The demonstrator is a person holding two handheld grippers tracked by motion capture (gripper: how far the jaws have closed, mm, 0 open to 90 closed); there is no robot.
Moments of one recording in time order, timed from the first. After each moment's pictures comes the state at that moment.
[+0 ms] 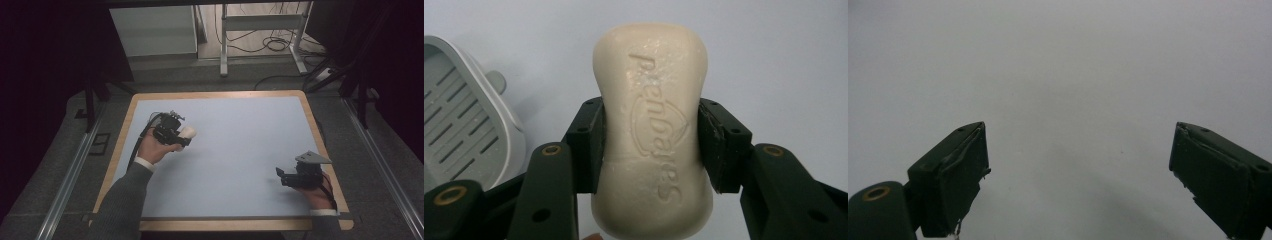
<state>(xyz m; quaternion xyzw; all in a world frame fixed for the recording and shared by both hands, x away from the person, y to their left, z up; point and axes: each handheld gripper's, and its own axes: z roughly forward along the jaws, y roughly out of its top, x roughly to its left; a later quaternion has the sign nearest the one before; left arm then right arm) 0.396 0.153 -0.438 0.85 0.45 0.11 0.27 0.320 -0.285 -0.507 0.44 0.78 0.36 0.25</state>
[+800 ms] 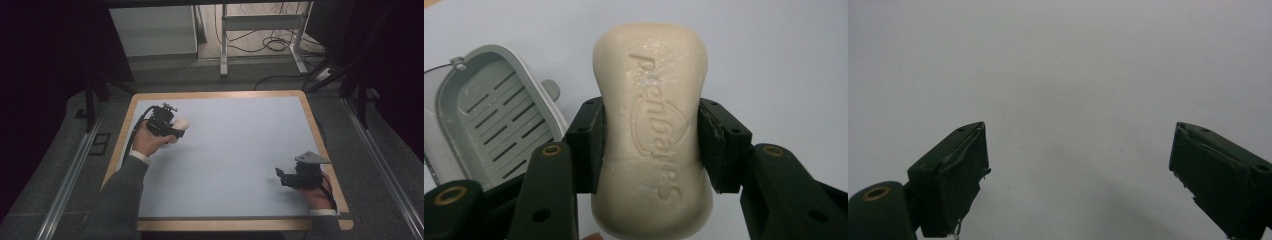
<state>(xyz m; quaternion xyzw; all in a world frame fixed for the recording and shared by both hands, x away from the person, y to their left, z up) 0.414 0.174 -0.430 0.83 0.48 0.12 0.27 0.320 -0.284 -0.508 0.44 0.78 0.36 0.25</state>
